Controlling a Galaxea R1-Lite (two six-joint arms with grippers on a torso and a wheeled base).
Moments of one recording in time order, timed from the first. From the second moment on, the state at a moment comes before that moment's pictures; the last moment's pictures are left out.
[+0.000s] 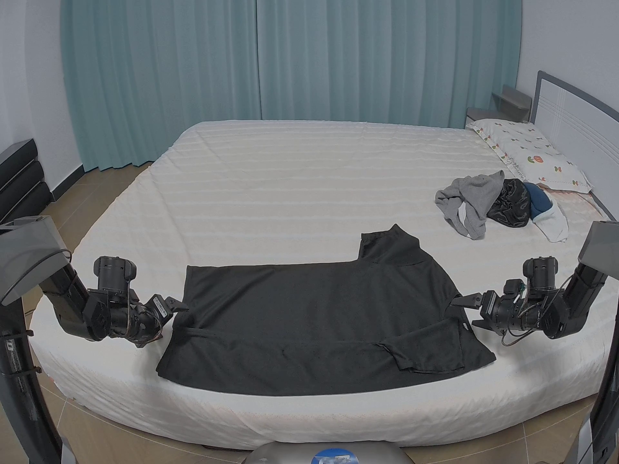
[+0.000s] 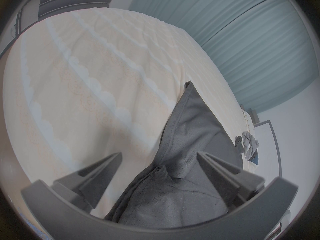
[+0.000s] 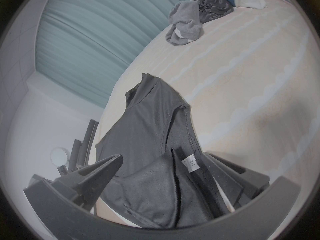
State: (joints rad) left arm 0.04 2.19 -0.75 -0.60 -0.23 -0.72; right arm -0.06 2.24 -0.68 -0.85 0.52 0.54
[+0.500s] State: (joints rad) left arm 0.05 2.15 -0.75 -0.60 -0.23 -0.74; right arm -0.06 2.21 -0.67 -0.94 0.52 0.66
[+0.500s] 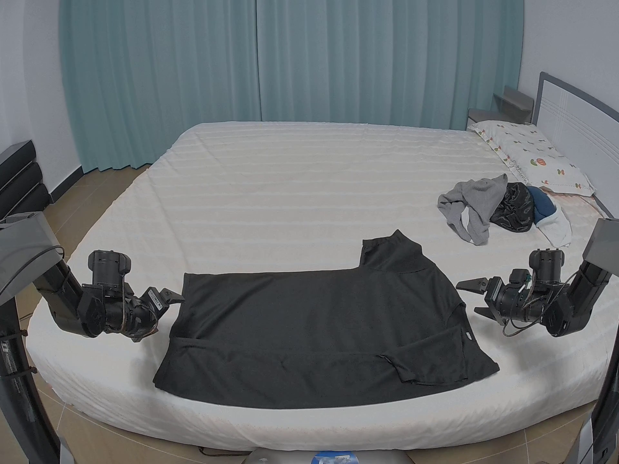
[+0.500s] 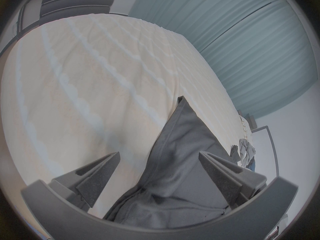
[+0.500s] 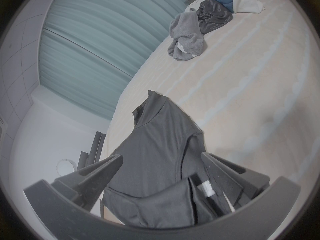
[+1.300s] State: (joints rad) left arm 0.04 2.24 -1.03 -0.60 -0.23 -0.84; right arm -0.06 2.22 -0.67 -0.94 0.52 0.70
